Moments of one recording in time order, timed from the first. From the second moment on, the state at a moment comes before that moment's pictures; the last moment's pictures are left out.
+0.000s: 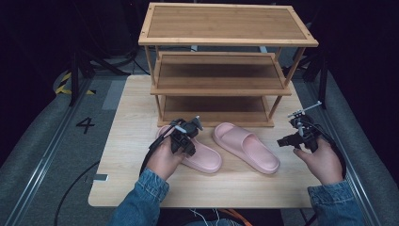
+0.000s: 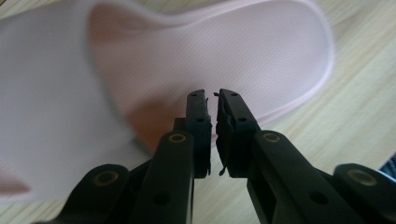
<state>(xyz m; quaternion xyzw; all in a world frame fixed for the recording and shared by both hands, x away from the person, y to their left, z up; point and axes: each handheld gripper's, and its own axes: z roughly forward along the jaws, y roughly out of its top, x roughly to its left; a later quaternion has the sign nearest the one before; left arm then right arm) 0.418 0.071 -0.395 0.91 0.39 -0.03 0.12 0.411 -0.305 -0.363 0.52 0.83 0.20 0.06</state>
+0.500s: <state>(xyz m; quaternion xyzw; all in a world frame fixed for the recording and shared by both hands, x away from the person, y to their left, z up) 0.419 0.081 -0.397 0.91 0.40 -0.03 0.12 0.411 -0.308 -0.364 0.52 0.83 0.20 0.06</state>
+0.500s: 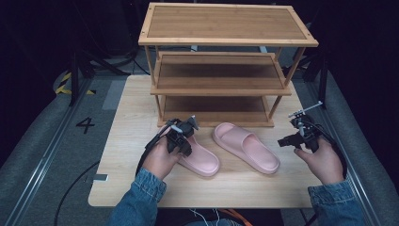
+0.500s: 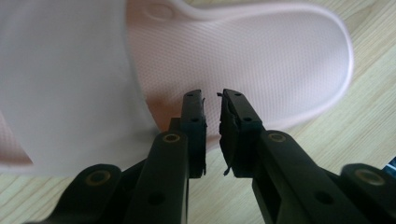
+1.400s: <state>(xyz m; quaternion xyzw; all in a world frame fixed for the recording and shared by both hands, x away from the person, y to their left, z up) 0.424 0.118 -0.396 0.90 0.42 -0.05 0.10 0.413 -0.304 -0.370 0.51 0.83 0.20 0.05</state>
